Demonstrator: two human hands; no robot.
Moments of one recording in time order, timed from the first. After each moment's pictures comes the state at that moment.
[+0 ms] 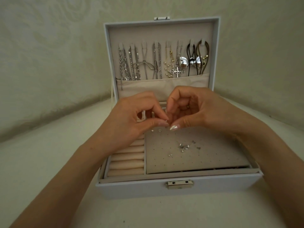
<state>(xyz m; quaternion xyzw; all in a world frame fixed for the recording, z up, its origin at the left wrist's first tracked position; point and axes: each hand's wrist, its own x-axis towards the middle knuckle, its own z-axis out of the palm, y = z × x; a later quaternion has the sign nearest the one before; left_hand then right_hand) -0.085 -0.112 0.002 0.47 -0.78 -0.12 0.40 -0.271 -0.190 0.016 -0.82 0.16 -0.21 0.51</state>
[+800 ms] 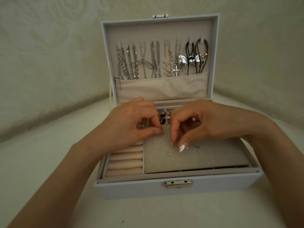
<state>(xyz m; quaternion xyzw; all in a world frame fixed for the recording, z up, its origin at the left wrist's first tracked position) -0.075 -0.118 -0.006 0.48 -0.83 -0.05 0.29 -0.278 -0.189 0.019 -0.88 0.15 -0.05 0.44</state>
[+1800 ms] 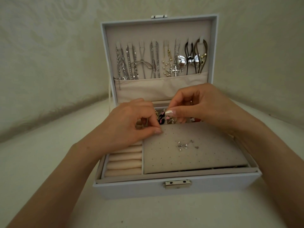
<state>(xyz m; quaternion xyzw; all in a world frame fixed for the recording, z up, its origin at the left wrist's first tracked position) -0.074 -0.118 -0.007 0.48 -0.82 -0.07 0.31 -0.270 -0.195 0.013 -0.81 0.24 -0.27 0.47</state>
